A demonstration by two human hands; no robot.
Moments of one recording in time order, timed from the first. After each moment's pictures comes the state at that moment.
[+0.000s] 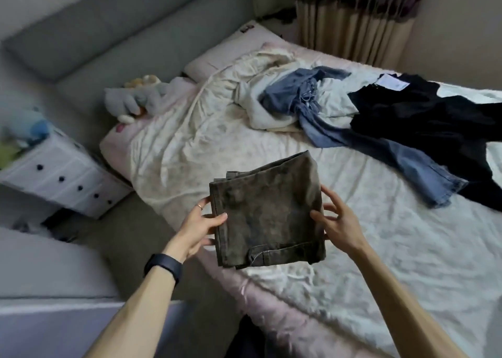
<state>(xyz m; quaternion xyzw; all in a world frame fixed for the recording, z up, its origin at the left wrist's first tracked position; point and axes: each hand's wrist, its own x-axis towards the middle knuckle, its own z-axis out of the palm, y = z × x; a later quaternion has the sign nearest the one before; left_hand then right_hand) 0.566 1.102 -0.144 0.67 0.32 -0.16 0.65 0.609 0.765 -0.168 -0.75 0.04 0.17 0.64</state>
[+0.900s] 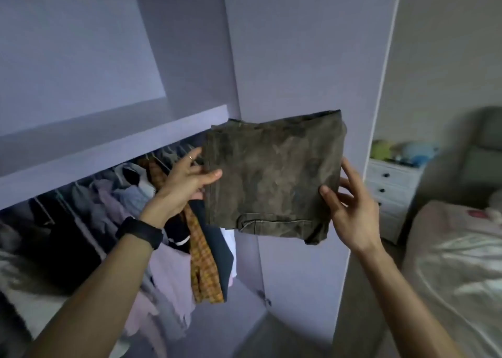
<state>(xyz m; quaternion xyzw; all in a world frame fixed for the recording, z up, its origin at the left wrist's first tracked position) 0.014 1.147 0.168 0.54 0.54 0.51 0.40 0.336 1.141 0.093 -0.44 -0.60 0.27 0.61</state>
